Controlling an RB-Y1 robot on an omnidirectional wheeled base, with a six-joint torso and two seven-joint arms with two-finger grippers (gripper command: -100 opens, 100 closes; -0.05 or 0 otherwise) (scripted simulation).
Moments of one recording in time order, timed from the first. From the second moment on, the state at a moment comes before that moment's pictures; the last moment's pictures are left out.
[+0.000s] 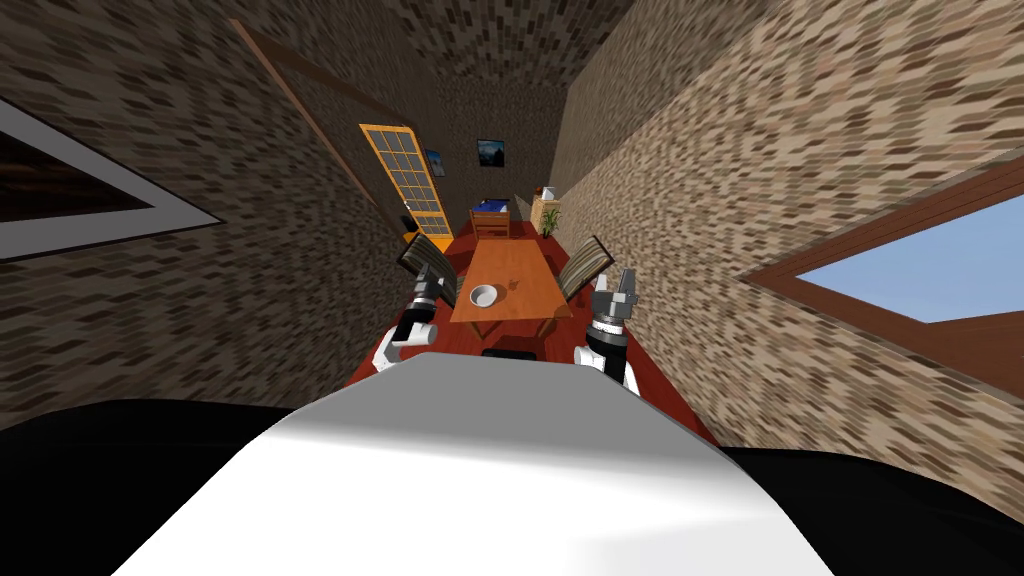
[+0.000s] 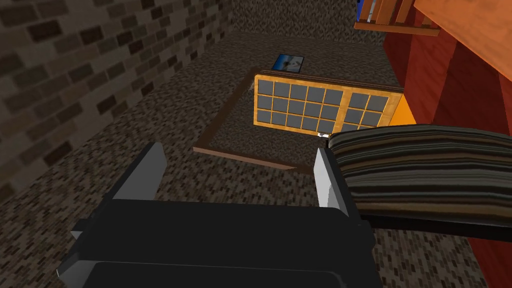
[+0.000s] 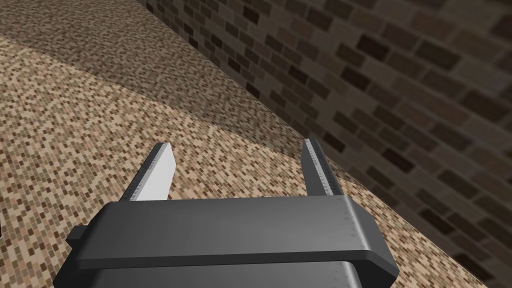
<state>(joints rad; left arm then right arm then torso) 0.35 0.22 0.16 -1.99 0.11 -0.11 0.19 0.52 -0.02 -0.05 -2.23 0.08 -0.58 -0.15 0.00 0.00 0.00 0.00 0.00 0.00</state>
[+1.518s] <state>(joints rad) 0.23 0.28 0.21 -1.81 0.21 0.32 0.22 0.52 -0.02 -0.05 -2.23 0.08 -0.58 -0.15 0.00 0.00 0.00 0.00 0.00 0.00</state>
